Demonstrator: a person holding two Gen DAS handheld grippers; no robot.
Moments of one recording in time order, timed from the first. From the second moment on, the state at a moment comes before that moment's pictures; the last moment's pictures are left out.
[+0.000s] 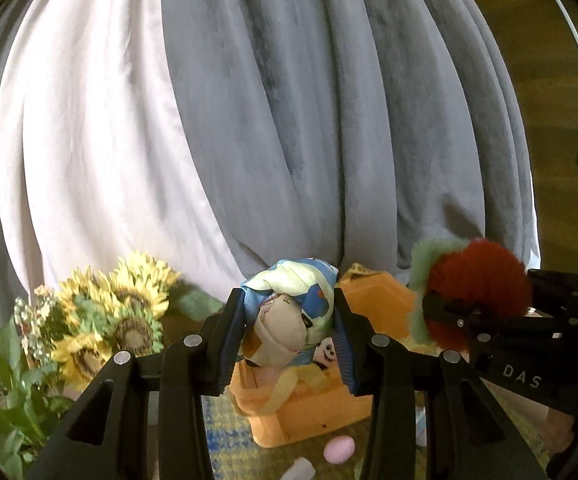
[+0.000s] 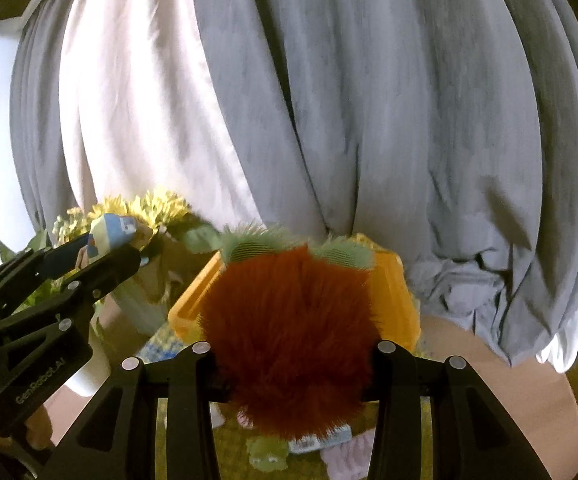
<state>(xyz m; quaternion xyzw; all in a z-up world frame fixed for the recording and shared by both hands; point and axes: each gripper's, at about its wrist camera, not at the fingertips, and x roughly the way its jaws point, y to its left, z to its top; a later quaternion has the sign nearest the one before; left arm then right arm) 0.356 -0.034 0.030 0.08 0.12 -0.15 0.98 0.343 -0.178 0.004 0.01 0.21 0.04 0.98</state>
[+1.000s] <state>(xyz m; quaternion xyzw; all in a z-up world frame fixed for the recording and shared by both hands) 0.456 -0.054 0.014 0.11 0.14 -0.14 0.97 0.441 -0.204 -0.007 0.02 0.22 0.01 0.97</state>
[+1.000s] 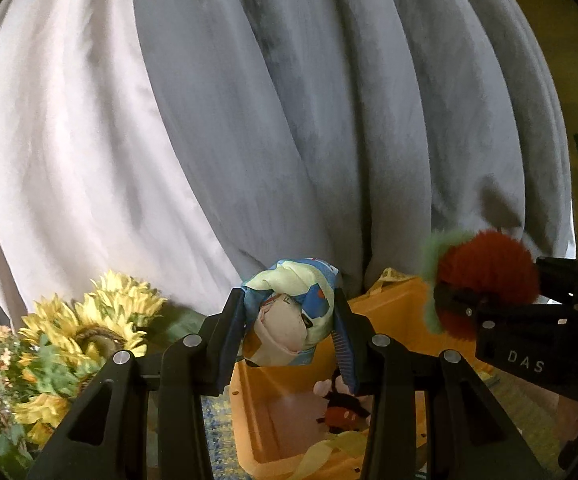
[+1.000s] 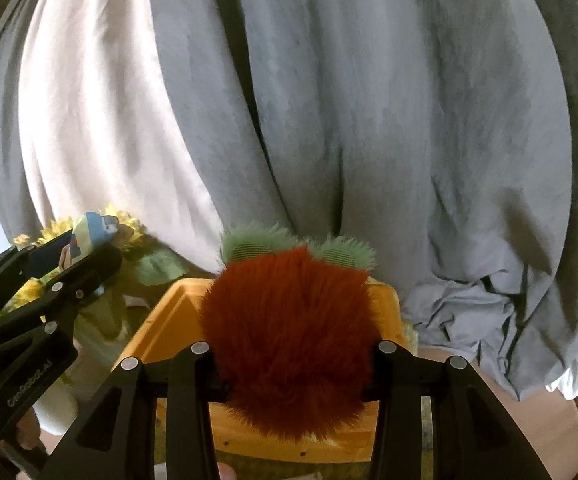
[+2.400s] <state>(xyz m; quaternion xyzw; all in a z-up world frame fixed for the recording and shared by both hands) 0.454 -0.049 -0.005 0.11 0.18 -0.12 0.97 0.448 -0.208 -0.027 0.01 0.25 -0.04 0.97</state>
